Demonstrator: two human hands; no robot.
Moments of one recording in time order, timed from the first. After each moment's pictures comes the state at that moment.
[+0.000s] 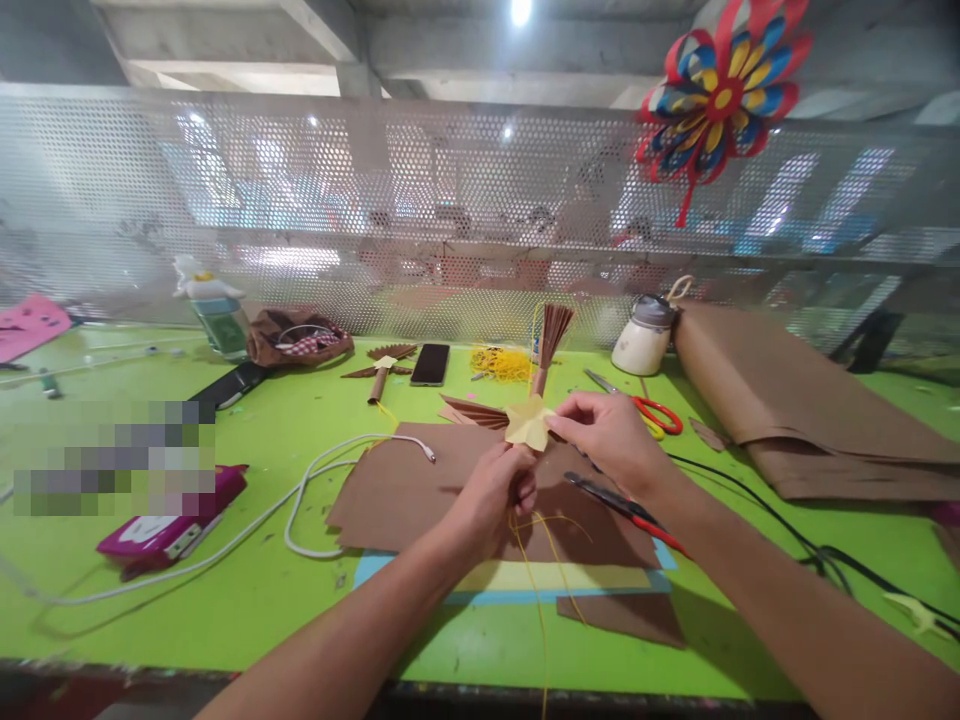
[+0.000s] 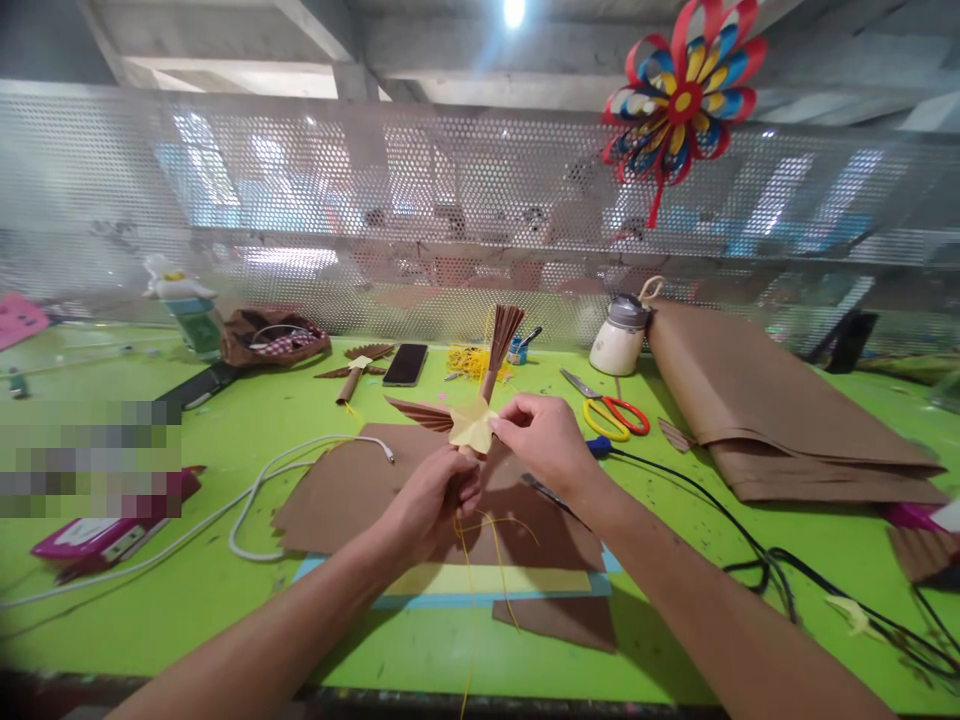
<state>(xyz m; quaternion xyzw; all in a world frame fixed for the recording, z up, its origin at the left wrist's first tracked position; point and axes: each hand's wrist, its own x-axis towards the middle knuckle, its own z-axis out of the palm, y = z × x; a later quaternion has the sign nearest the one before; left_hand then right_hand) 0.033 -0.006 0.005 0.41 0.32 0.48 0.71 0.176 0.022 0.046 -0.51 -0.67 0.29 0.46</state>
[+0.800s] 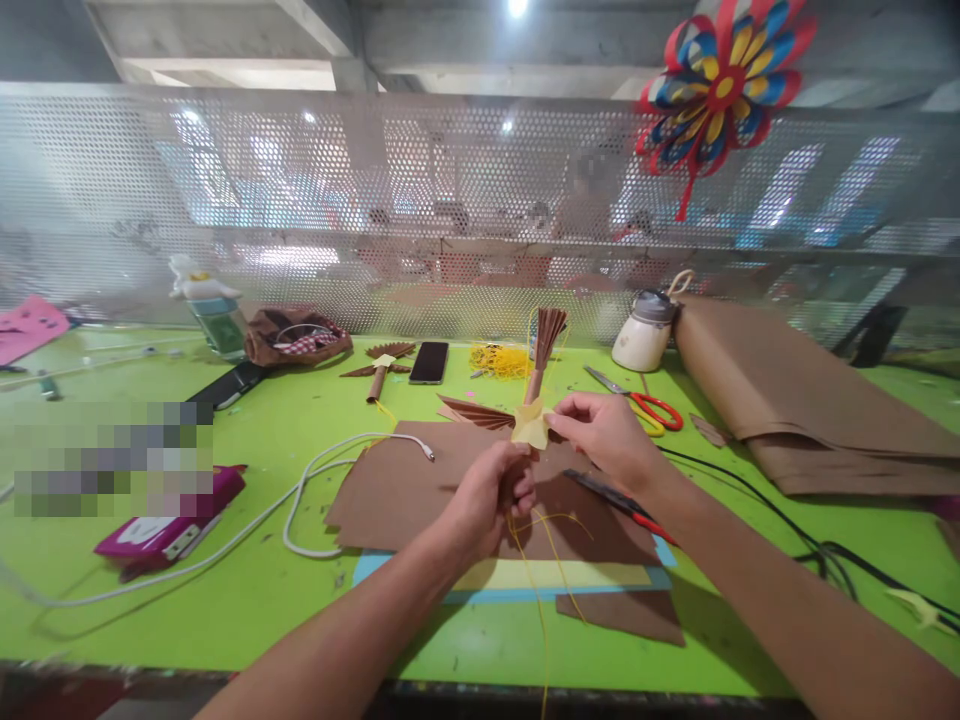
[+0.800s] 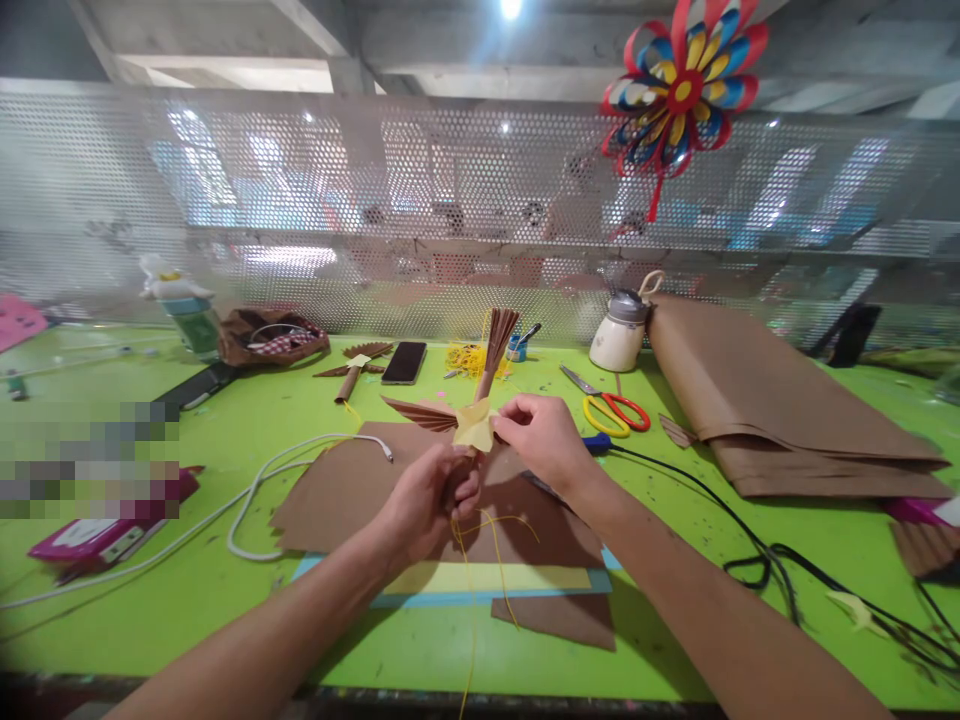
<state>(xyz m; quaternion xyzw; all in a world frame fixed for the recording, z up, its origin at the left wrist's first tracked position) 0.031 -0.004 0.001 0.34 0.29 0.47 0.76 0.178 0.027 0.039 -0.49 -0.66 0.34 0.46</state>
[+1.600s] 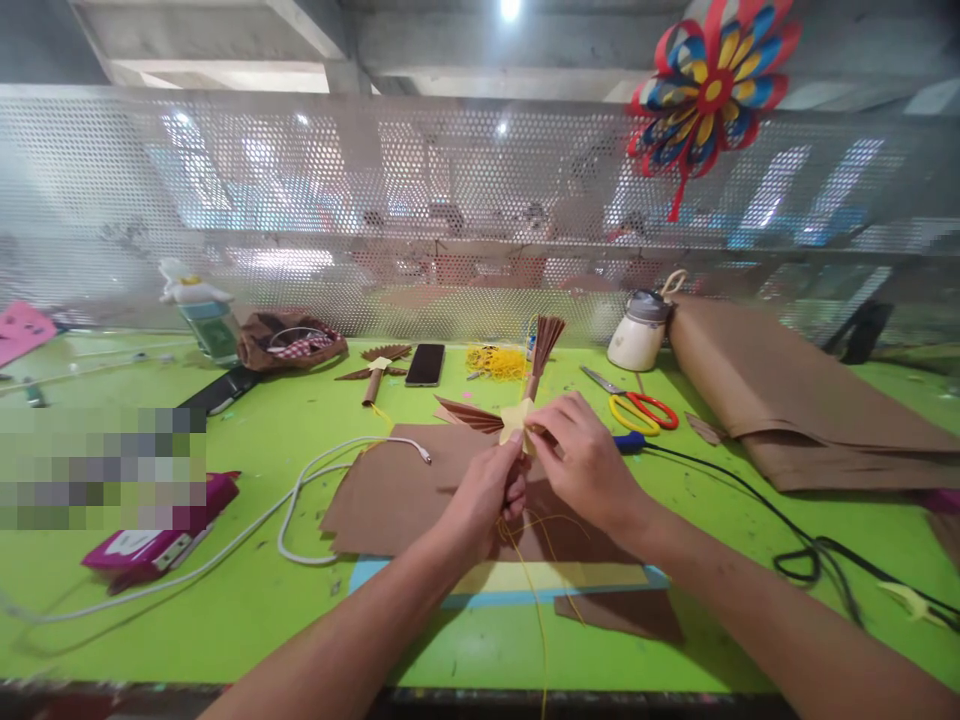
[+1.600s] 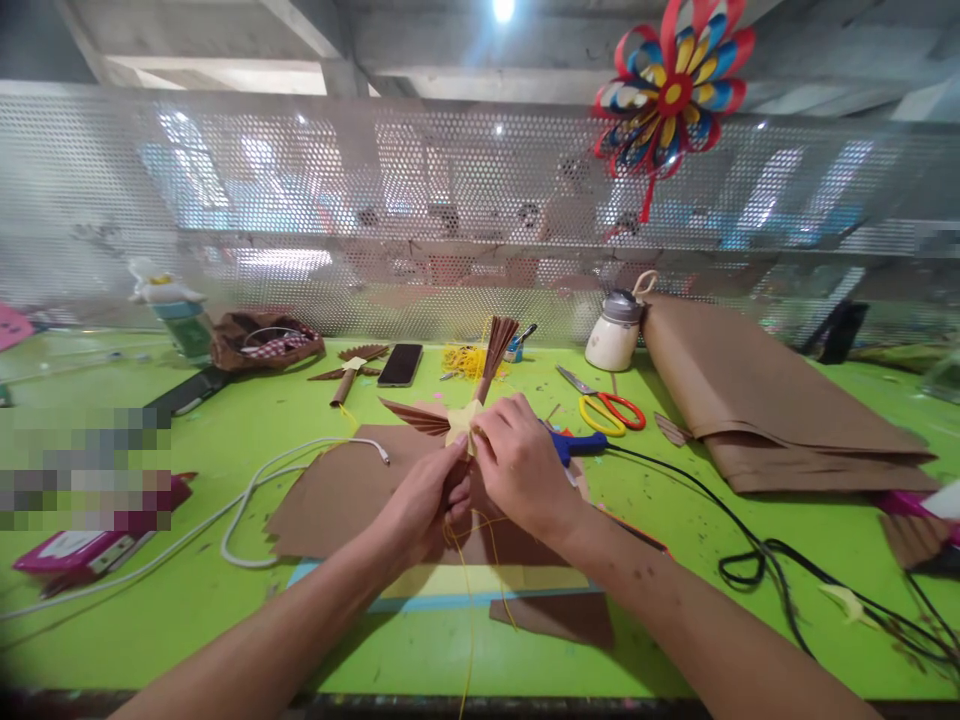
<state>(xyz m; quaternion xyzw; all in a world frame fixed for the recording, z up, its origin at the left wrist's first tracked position) 0.032 0.000 -0.005 0.41 0.36 0.47 0.70 0.164 0.008 0.027 -0.40 -0.82 -0.07 0.40</state>
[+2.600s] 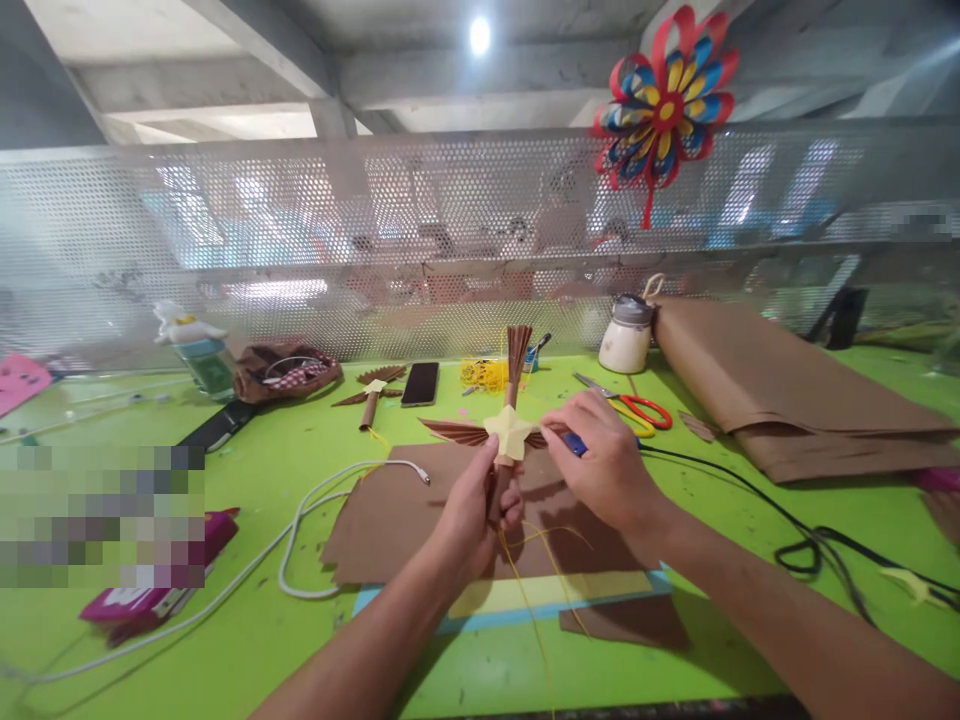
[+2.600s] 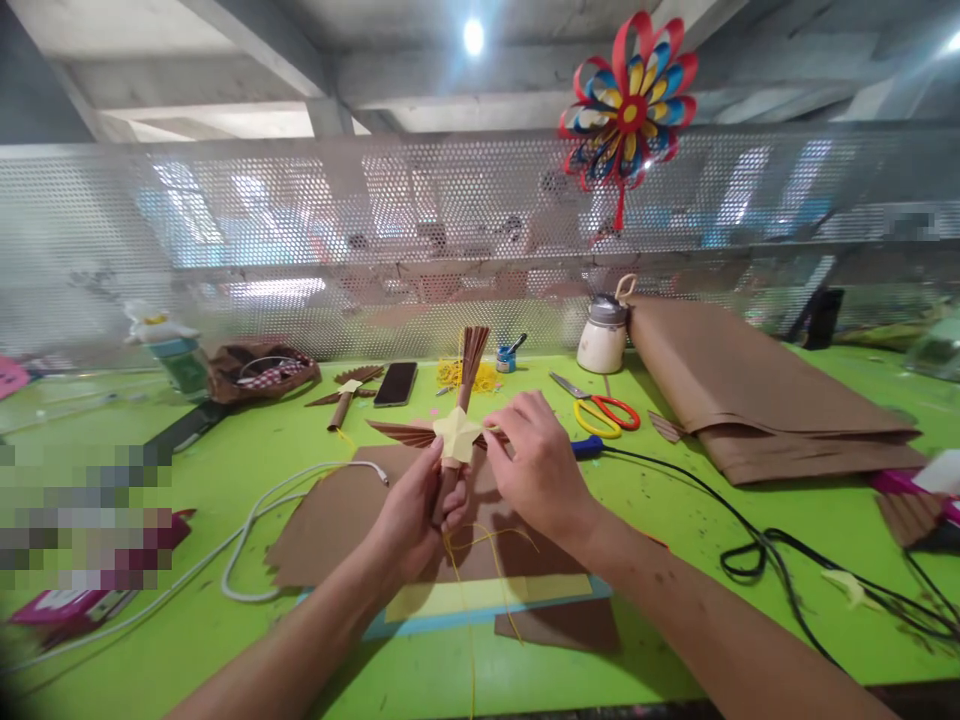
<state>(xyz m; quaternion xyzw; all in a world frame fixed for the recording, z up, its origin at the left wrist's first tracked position) 0.025 0.002 0.001 0.33 0.33 0.48 0.74 0.177 0.007 0.037 -0.42 -0.77 -0.08 0.48</state>
